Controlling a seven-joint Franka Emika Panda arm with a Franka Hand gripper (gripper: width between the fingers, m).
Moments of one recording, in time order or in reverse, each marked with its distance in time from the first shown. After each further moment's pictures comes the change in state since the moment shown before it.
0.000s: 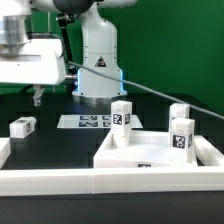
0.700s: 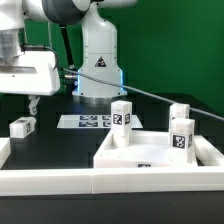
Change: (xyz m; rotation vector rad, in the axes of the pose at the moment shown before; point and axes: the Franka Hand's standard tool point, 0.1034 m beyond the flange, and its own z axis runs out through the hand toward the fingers) arm -0.005 0.008 0.017 -0.001 -0.044 -0.002
